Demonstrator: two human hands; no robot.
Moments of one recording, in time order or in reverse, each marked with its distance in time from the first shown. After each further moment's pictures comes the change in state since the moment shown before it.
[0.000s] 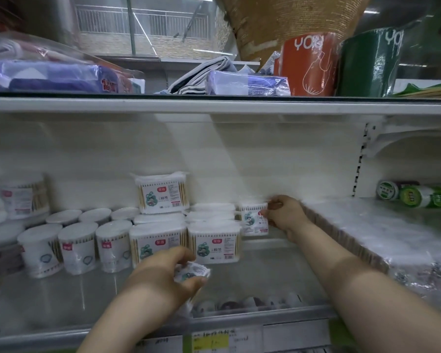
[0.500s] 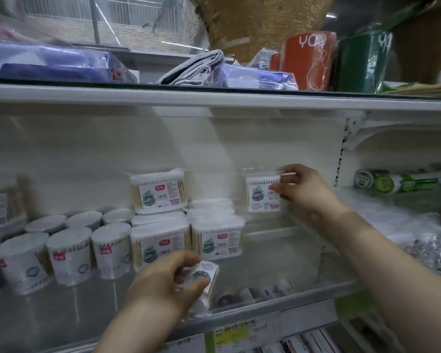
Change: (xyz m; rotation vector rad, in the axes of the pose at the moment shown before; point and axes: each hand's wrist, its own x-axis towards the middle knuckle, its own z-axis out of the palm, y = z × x) left_hand -0.002 -0.031 0.001 -0.233 0.001 0.162; right_hand -0.067 -0.070 -0.029 -0.040 0.088 -0.191
